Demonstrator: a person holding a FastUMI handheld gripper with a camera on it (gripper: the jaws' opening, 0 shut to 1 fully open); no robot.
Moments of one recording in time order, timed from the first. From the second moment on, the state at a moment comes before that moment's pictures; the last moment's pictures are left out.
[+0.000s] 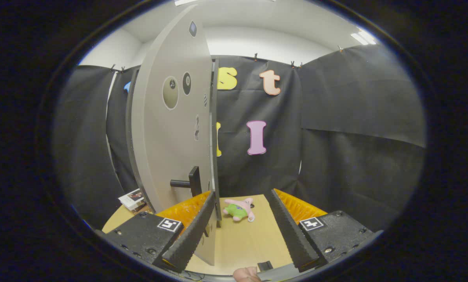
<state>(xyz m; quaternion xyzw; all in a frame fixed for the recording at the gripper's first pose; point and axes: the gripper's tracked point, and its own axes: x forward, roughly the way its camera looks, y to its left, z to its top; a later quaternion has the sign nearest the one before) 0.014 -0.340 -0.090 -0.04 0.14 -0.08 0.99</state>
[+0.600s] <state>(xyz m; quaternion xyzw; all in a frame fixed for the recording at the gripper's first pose) 0.060 -0.193 -0.107 -0.03 0.14 -0.02 0.99</state>
